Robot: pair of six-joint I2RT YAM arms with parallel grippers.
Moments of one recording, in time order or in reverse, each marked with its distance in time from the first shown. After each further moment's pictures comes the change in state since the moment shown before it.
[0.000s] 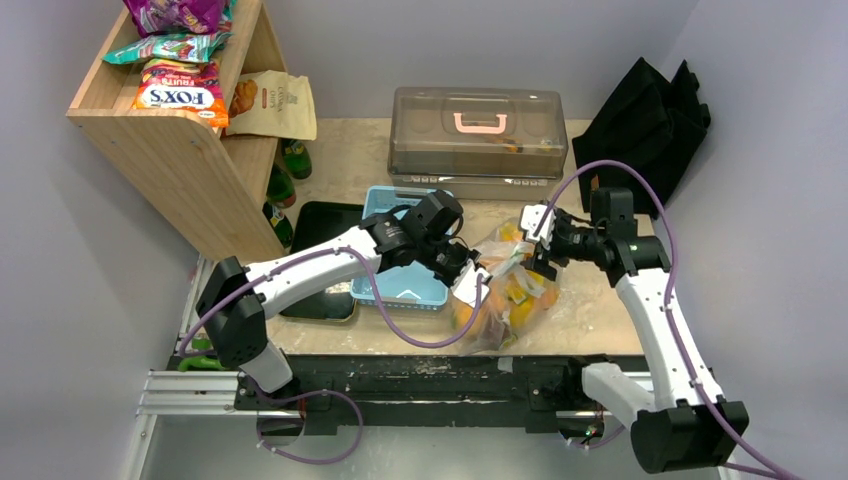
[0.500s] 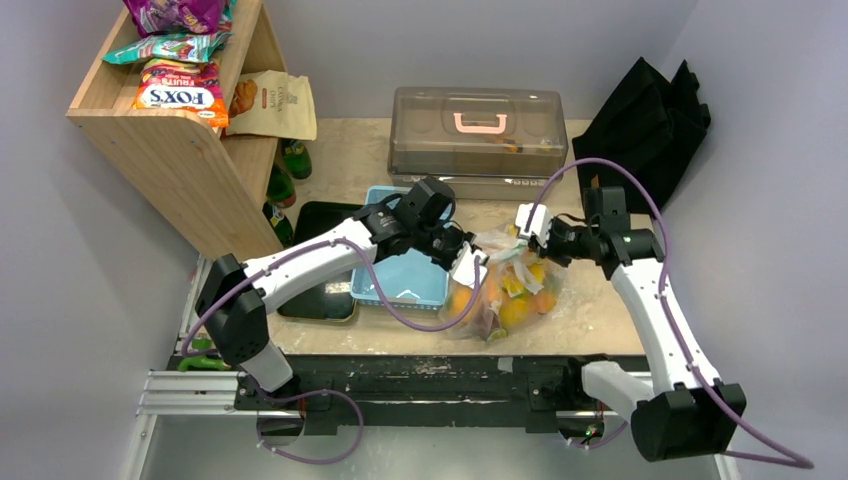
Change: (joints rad) left arm 0.060 0.008 0.016 0.024 -0.027 0.005; right arm 0.024 0.082 0.001 -0.031 0.123 -0.052
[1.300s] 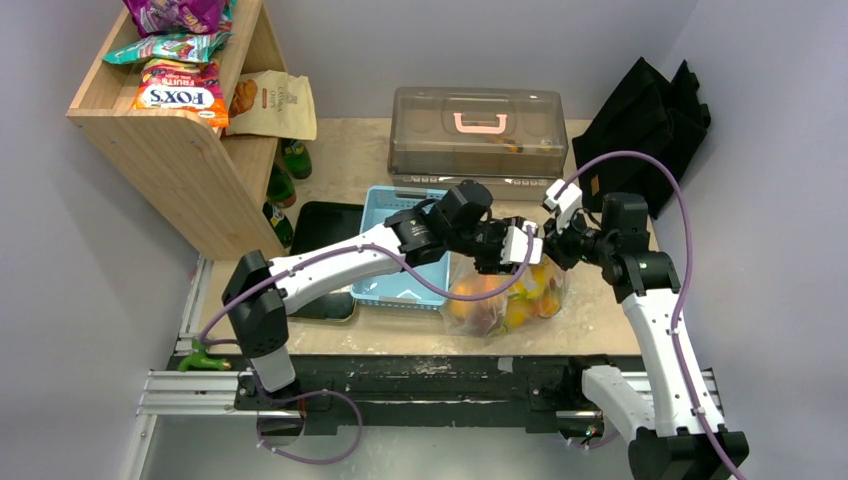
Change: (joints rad) left arm -0.127 0.092 0.157 0.209 -0.183 -0.567; right arm -0.037 -0.181 -0.030 0.115 0.078 0.650
